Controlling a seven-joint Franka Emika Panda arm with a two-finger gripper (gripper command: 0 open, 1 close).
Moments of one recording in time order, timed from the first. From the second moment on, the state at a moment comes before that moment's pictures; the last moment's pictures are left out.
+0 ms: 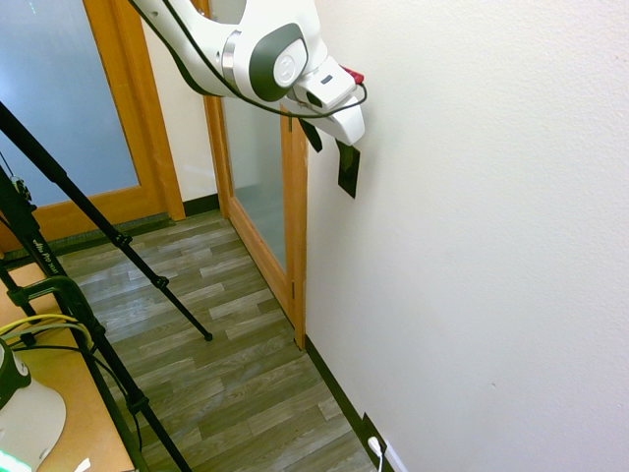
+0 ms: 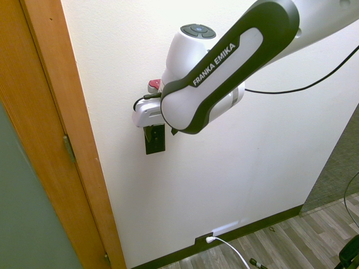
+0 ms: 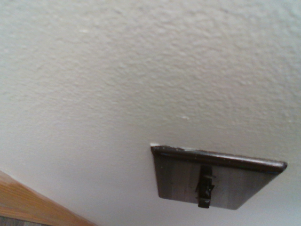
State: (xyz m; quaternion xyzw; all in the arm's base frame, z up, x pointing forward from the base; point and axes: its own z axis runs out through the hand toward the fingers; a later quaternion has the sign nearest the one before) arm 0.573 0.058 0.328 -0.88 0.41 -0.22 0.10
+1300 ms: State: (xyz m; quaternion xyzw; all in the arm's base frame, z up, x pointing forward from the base) arm 0.592 0.059 0.320 -0.85 0.44 -0.25 0.11
